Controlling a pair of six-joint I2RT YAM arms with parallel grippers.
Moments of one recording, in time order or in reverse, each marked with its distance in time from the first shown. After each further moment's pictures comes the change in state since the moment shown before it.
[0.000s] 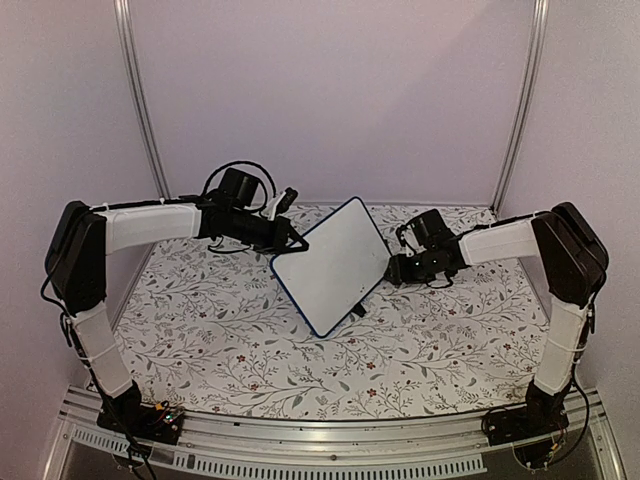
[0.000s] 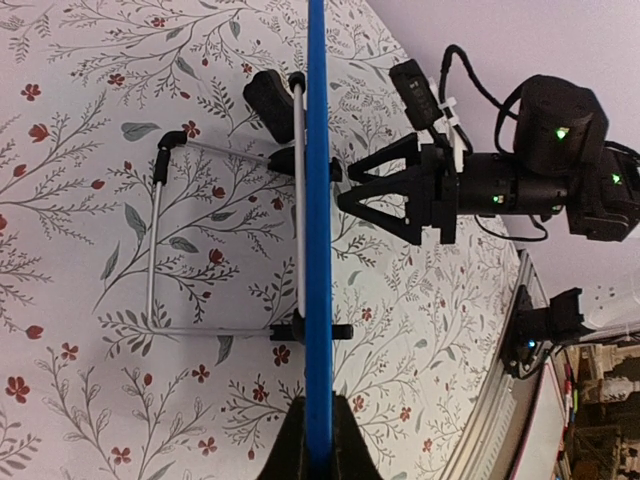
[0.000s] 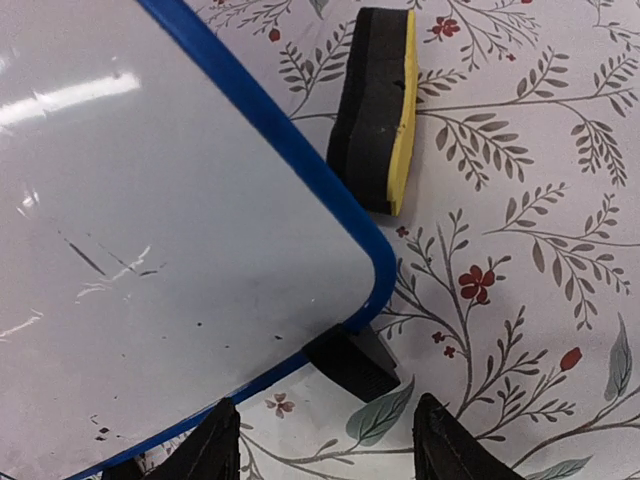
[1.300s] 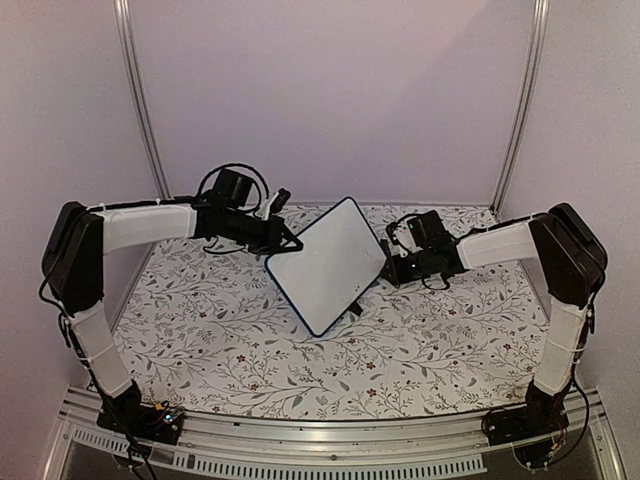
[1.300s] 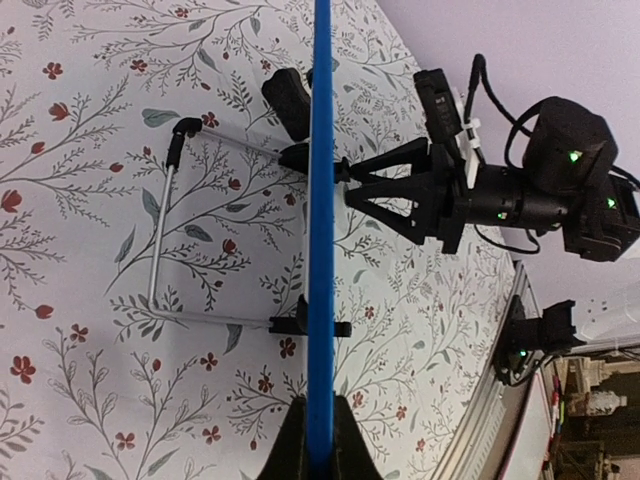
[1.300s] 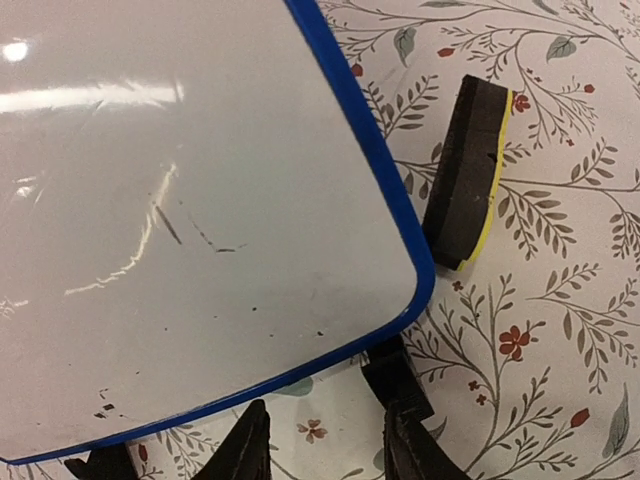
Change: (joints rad) left arm 0.037 -0.016 -0.028 0.009 0.014 -0.044; right arm 0.023 0.003 -0.031 0.112 -0.022 -0.154
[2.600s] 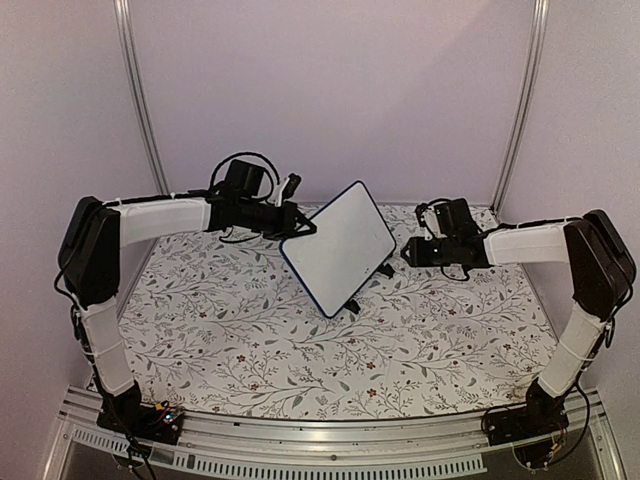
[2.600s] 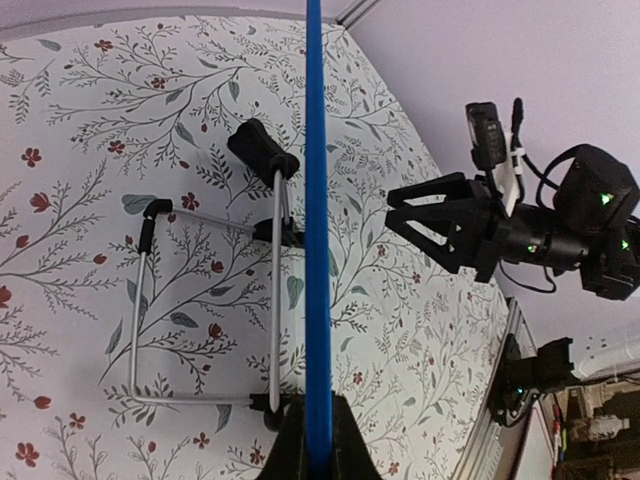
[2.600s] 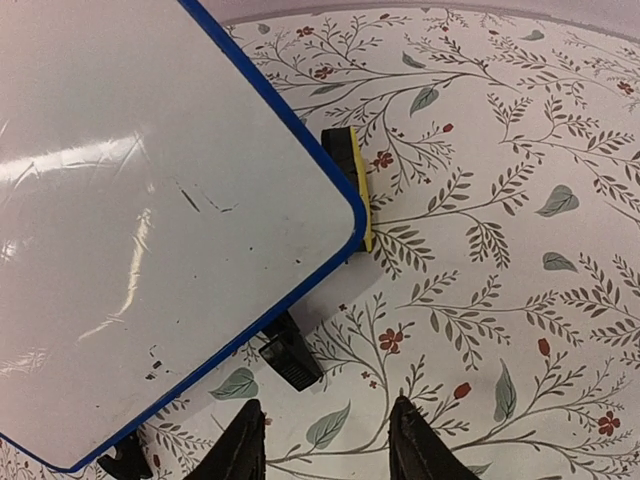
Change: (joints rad) left arm -0.029 0.101 0.136 0.097 -0.031 -0.051; right arm -0.088 -0.179 -0.088 0.039 0.045 0.114
